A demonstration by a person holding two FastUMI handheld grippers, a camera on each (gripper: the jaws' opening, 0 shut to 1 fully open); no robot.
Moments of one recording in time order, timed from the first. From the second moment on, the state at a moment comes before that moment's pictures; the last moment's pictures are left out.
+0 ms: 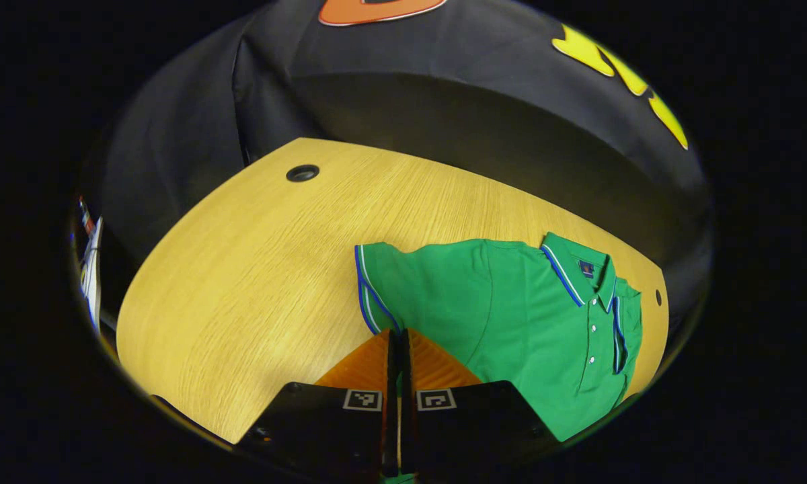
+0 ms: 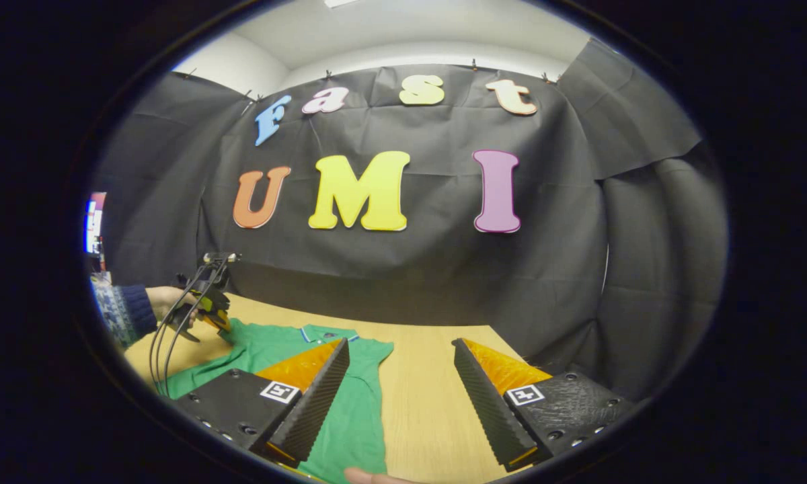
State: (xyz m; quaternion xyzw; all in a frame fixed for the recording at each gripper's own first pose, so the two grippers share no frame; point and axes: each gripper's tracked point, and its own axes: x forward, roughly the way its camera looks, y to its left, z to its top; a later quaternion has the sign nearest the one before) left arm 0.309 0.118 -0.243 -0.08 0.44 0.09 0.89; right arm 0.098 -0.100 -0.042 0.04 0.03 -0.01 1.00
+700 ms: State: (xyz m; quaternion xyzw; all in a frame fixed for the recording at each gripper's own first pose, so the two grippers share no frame) left arm 0.312 -0.018 -0.227 0.14 0.40 0.00 0.90; right arm 0.101 -0.117 -0.047 0.05 0.03 -0.02 1.00
